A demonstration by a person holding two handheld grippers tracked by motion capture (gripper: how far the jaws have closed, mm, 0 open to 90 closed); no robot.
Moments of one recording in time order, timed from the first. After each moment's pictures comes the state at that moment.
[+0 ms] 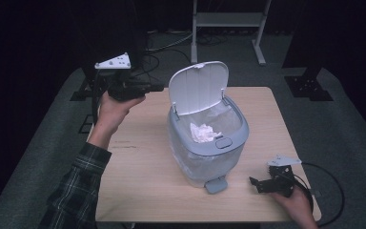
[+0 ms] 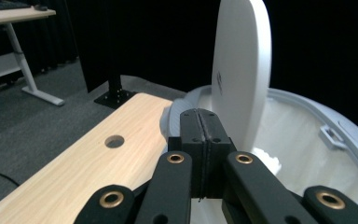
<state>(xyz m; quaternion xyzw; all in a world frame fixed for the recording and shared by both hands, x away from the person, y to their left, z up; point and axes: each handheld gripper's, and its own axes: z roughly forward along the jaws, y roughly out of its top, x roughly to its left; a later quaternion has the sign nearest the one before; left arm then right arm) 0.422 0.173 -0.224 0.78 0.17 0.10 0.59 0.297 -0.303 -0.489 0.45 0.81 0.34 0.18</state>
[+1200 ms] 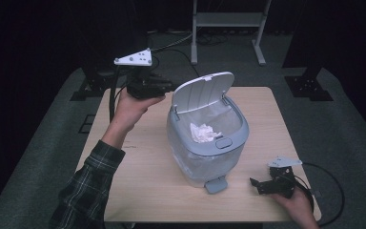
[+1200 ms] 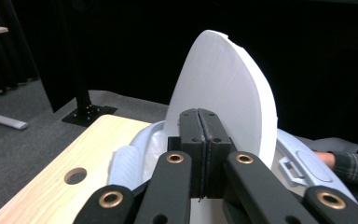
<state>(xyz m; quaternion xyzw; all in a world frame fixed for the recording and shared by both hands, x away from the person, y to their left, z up) 0.406 0.123 -0.208 0.79 0.10 0.06 0.60 0.294 -0.304 -0.489 0.45 0.81 0.34 0.18</state>
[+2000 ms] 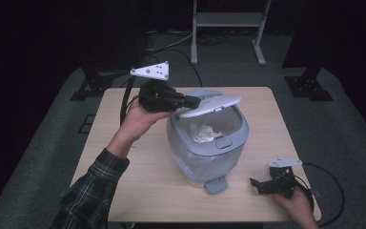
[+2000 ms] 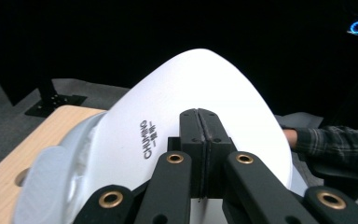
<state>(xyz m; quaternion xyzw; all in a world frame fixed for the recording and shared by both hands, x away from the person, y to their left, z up) 0.383 0.091 -0.218 0.82 0.06 0.01 0.57 0.294 -0.305 -0.489 0.45 0.81 0.34 0.18</state>
